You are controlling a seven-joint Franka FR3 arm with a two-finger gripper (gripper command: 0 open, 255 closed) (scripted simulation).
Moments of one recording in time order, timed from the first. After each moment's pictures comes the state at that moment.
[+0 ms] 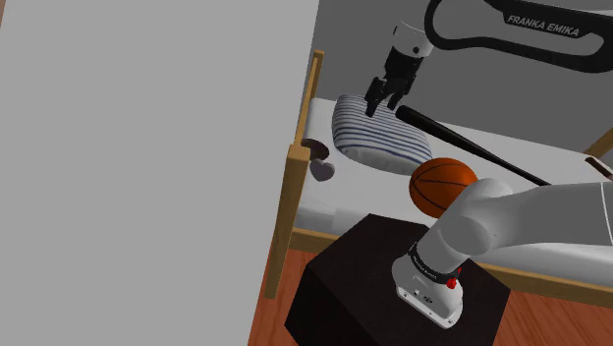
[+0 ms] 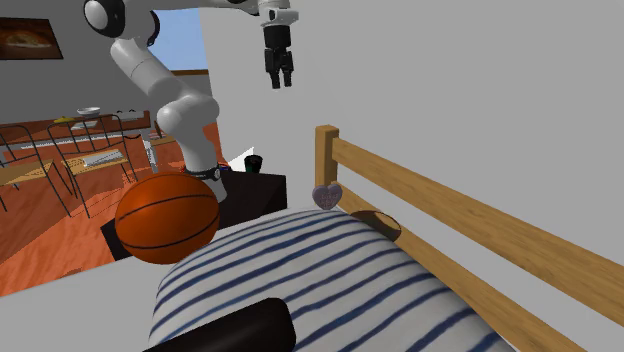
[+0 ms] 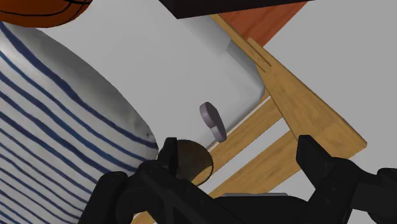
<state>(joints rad) 0.00 -0.78 0.04 -2.38 -0.04 1.68 0.12</state>
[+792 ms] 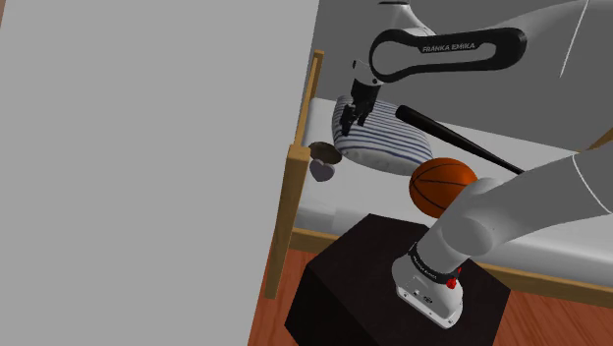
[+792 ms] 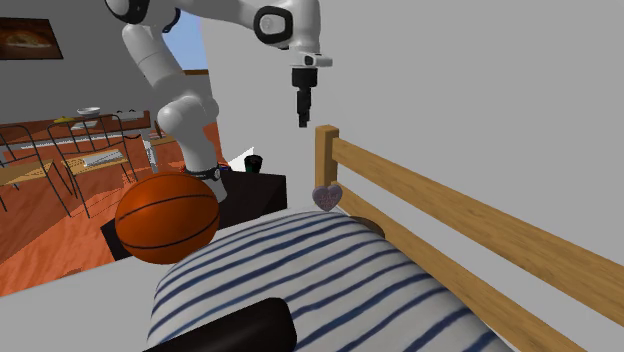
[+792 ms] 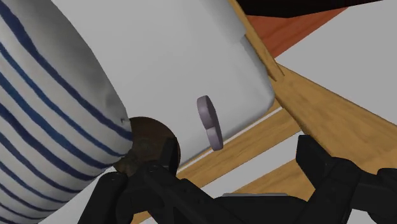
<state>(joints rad) 0.03 -0.47 -0.04 -2.41 -0.08 1.94 -0.09</state>
